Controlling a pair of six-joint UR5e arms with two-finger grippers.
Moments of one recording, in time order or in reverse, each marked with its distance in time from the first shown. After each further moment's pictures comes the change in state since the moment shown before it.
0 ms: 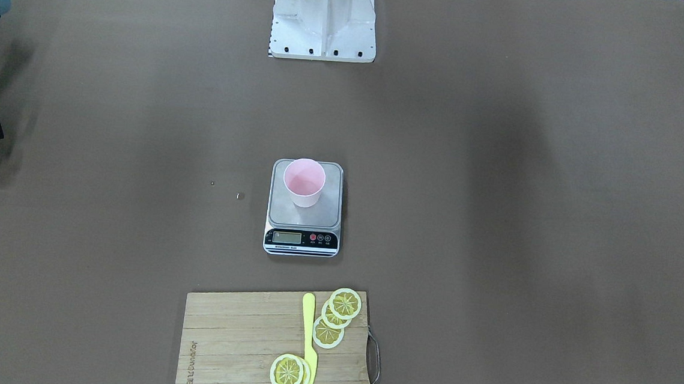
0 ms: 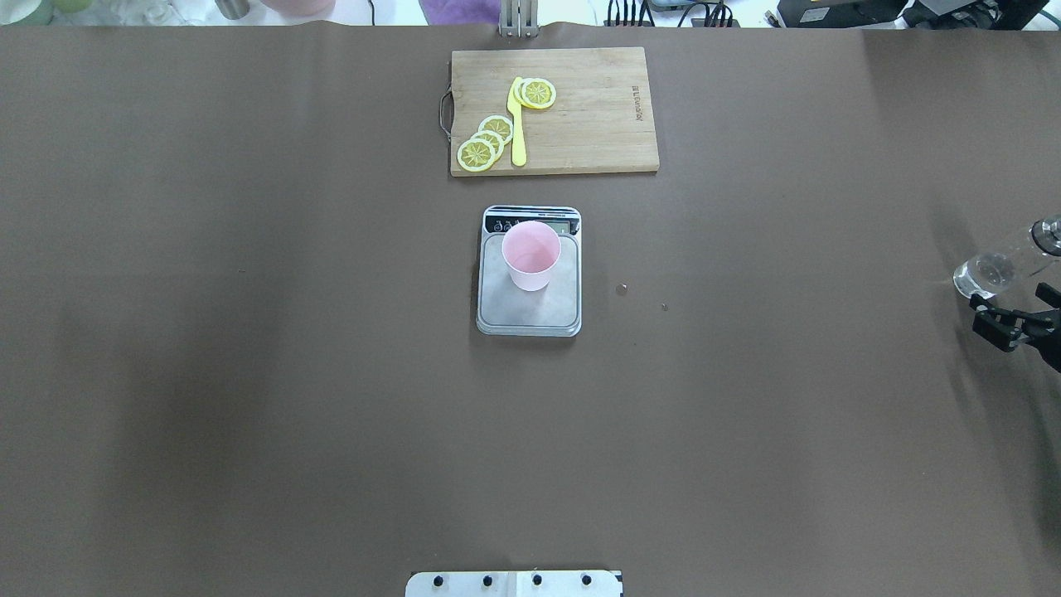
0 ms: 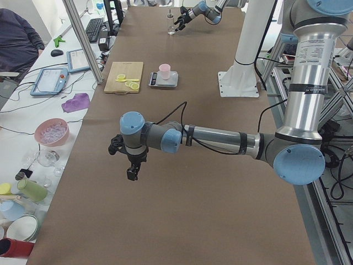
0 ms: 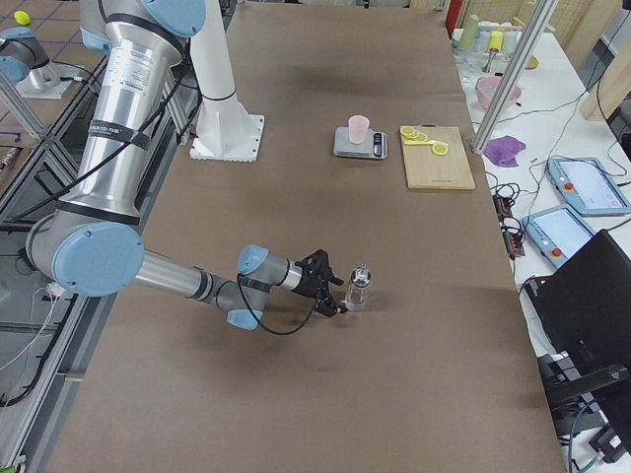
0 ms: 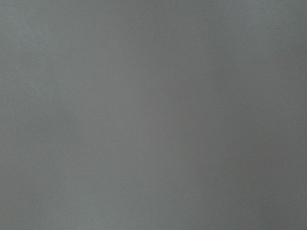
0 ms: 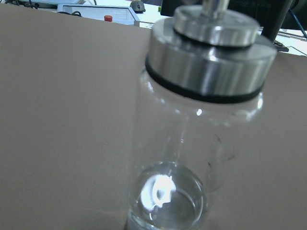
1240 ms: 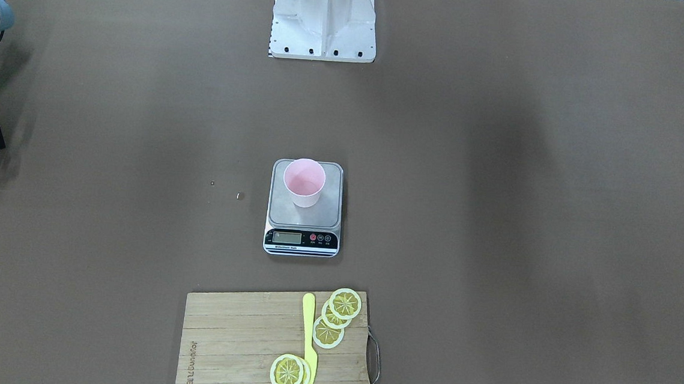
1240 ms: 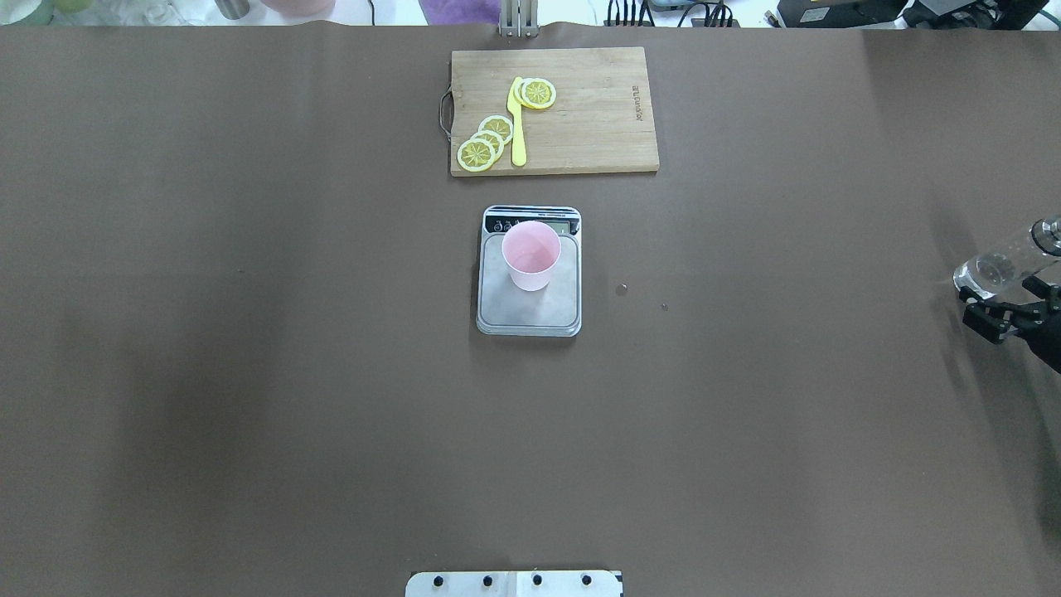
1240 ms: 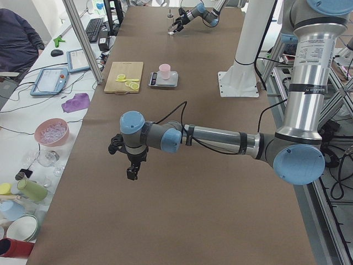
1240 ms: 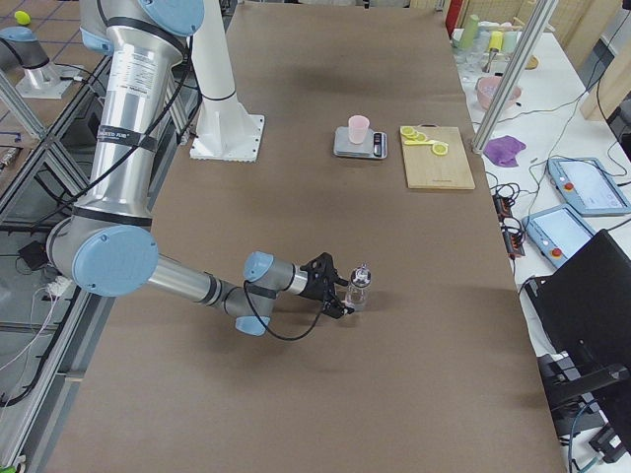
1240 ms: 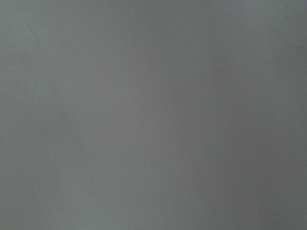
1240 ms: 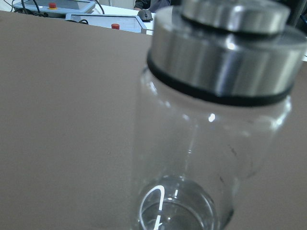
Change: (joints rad) left arm 0.001 -0.001 -0.003 -0.001 0.000 0.000; right arm 0.027 0.062 -0.092 0.086 0.010 -0.036
